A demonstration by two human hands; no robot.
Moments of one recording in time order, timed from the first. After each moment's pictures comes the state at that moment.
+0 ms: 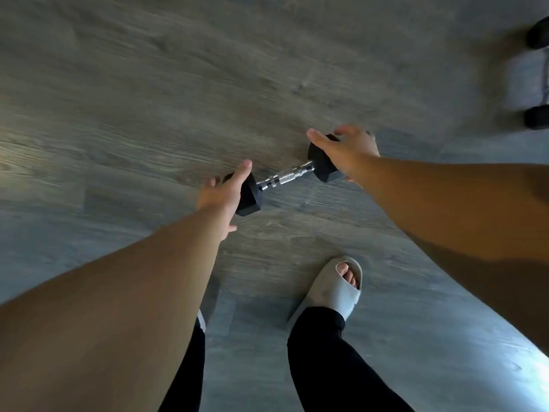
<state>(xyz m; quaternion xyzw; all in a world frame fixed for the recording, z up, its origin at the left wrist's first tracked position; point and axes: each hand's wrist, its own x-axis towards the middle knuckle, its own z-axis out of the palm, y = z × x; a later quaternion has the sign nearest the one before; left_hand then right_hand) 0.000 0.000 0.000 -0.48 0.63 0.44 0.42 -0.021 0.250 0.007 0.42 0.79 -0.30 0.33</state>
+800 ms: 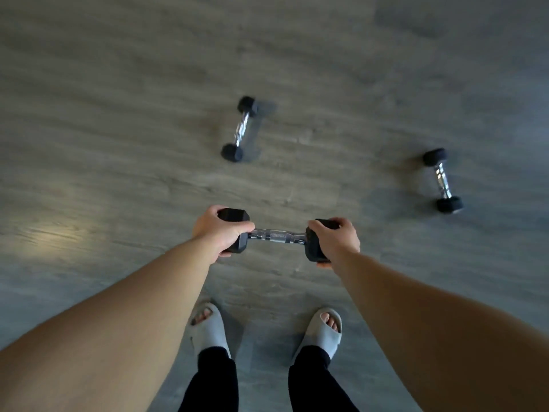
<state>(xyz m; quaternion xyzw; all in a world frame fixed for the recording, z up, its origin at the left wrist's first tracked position) -0.157 0.032 0.282 -0.31 0.78 0.37 0.41 -0.064 0.258 0.273 0.60 0.60 -0.47 0.24</state>
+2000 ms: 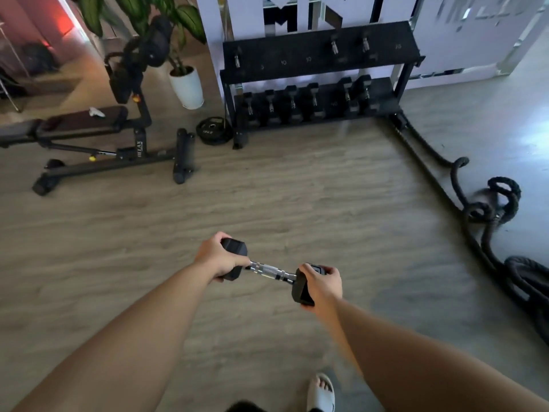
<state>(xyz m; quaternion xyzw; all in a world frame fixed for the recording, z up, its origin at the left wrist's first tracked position) -0.800 0.491 0.809 0.05 0.89 0.34 0.29 -0.625 0.655 0.741 0.59 0.44 -0.67 -0.06</state>
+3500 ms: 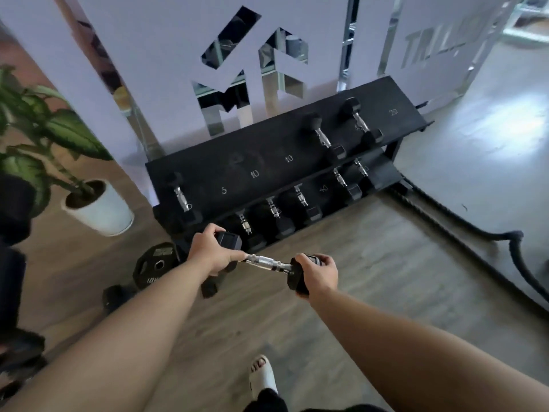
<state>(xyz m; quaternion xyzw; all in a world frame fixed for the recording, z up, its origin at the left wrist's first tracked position) -1.767 1.151 0.836 0.24 0.89 0.27 0.27 -1.558 1.246 0.761 0.62 0.31 -0.67 -0.26</state>
